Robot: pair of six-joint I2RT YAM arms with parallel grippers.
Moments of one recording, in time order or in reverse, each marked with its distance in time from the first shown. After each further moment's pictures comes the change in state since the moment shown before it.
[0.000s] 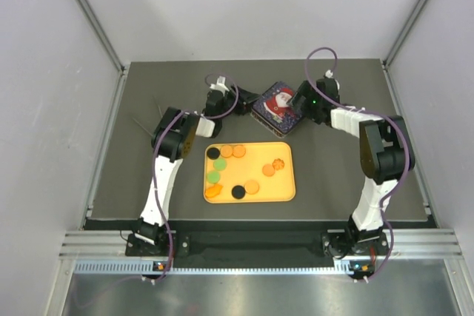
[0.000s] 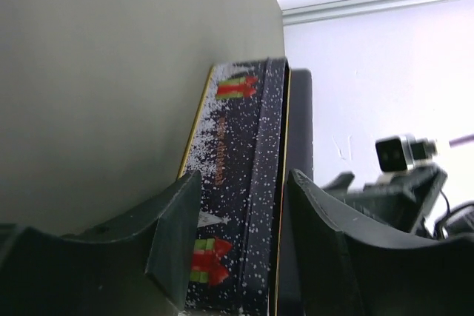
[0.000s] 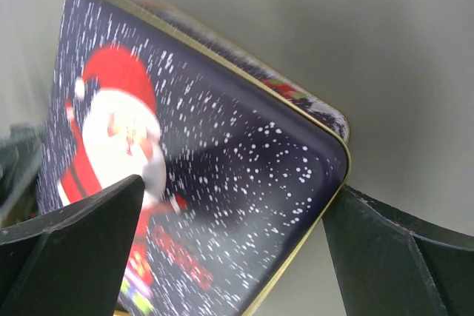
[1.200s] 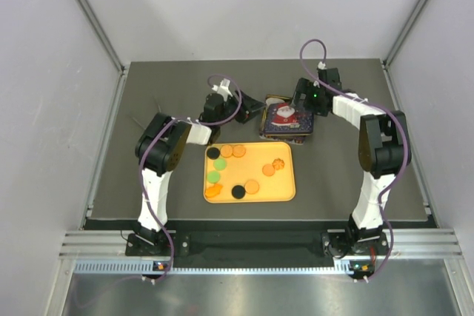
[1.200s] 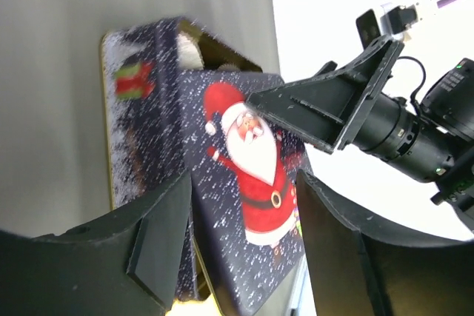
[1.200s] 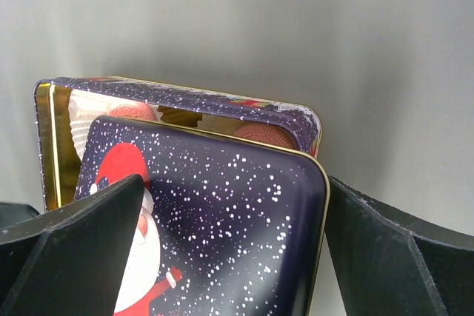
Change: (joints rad) left arm -0.074 -0.350 -0.401 0.007 -0.006 0.071; right arm -0.046 0.080 0.229 -0.290 -0.084 -0.293
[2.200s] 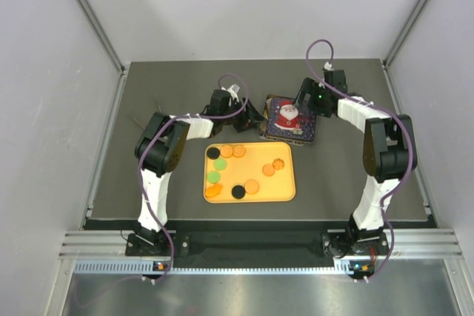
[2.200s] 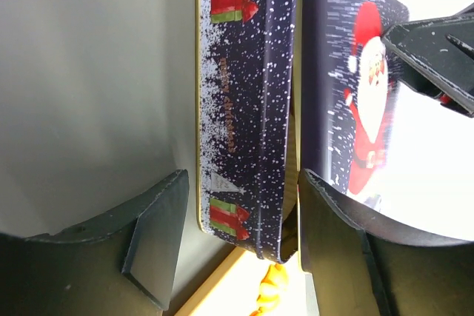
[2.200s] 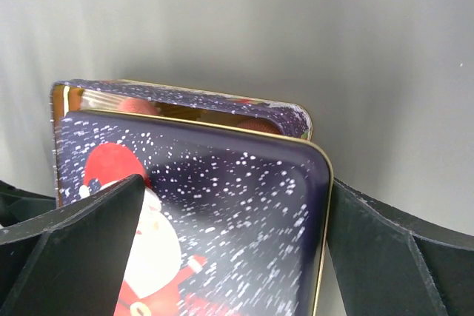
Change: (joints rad) left arm -0.006 -0.013 0.149 -0.549 0.060 0.312; right arm -0.029 -0.055 -0.073 0.057 -0.023 0.022
